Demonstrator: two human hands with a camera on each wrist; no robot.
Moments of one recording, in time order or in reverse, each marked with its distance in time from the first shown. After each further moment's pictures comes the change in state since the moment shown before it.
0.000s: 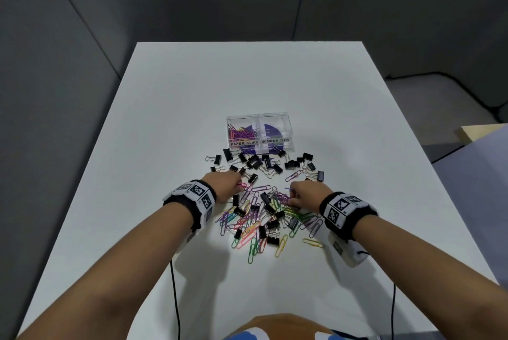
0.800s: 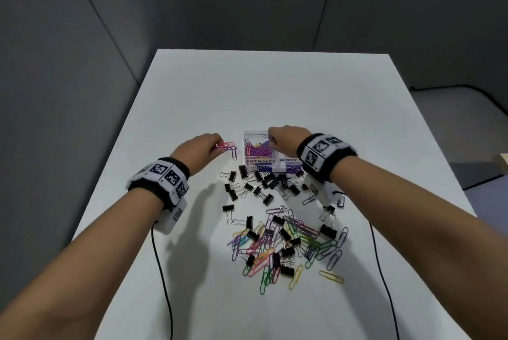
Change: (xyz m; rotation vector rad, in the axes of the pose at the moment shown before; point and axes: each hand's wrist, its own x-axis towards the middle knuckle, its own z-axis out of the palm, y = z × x) left_hand -0.003 -0.088 -0.068 -0.246 0.431 -0.124; right_hand 0.087 -0.062 -0.135 -0.113 0.184 -0.175
